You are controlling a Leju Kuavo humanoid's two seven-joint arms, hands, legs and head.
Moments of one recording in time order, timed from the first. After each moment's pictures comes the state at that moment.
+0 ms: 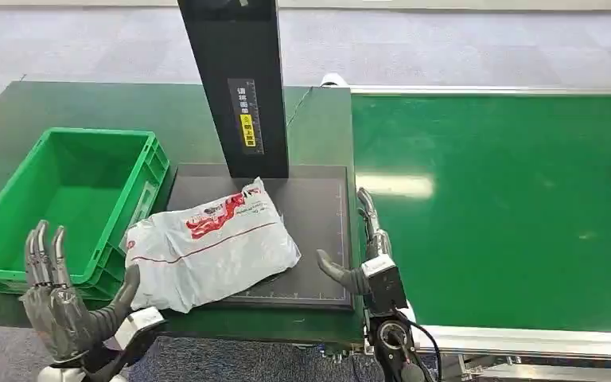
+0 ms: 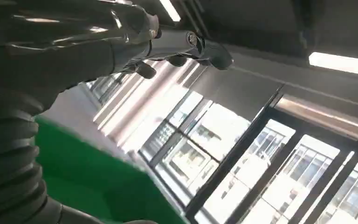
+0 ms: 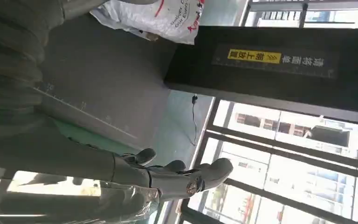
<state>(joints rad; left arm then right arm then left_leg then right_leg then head) 0.13 -0.33 0.19 -1.75 -1.06 0.63 -0.49 -0.21 0.17 0.26 -1.03 0.22 -0.22 -0.65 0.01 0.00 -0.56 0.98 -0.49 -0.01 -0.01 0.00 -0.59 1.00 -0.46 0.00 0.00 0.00</state>
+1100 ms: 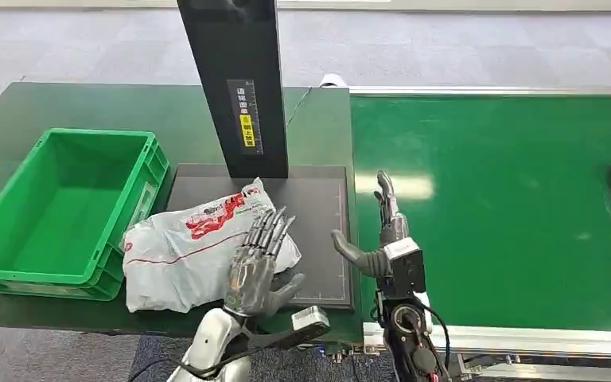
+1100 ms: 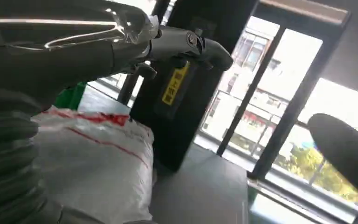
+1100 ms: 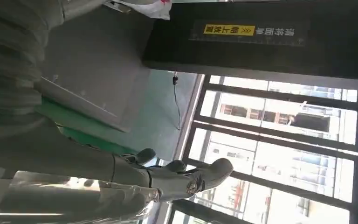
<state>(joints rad) -0.22 -0.25 -0.45 -1.05 -1.23 0.51 -0.15 -0.29 0.17 0.19 -1.03 0.18 -0.17 -0.66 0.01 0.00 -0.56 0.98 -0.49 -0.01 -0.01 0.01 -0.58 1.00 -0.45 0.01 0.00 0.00</state>
